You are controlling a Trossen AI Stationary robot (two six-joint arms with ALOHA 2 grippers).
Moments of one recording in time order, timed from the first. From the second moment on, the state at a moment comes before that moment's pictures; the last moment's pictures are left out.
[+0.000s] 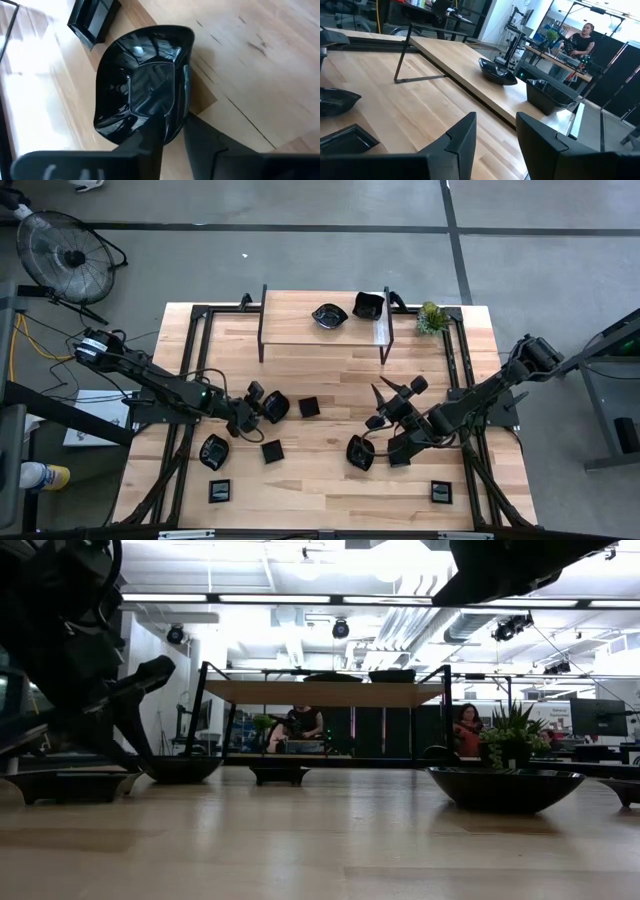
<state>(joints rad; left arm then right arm) -0.32 1.16 0.30 -0.02 -0.38 0.60 0.54 1.43 0.82 -0.31 1.44 0.57</state>
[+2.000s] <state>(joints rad) -0.14 1.16 0.83 0.04 -0.65 0.57 0.54 1.43 0.82 -0.31 1.46 0.58</state>
